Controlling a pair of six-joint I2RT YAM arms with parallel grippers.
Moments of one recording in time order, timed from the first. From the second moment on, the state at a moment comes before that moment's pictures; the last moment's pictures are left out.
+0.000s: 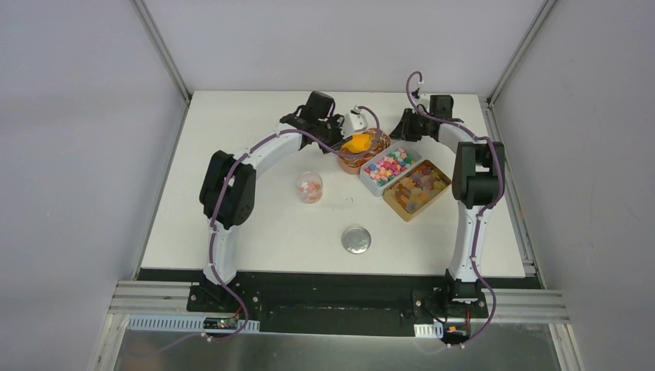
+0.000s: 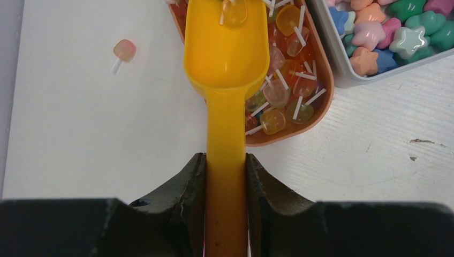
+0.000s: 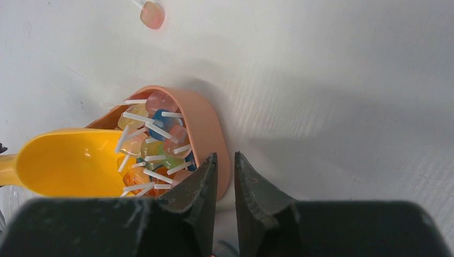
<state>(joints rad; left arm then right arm) -0.54 2.06 1.72 -0.44 0.34 0.65 0.05 2.27 1.69 -0.22 -0.64 0.17</state>
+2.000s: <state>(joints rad) -0.54 2.07 1.58 -0.28 0.34 0.60 0.04 2.27 1.69 -0.22 -0.66 0.19</state>
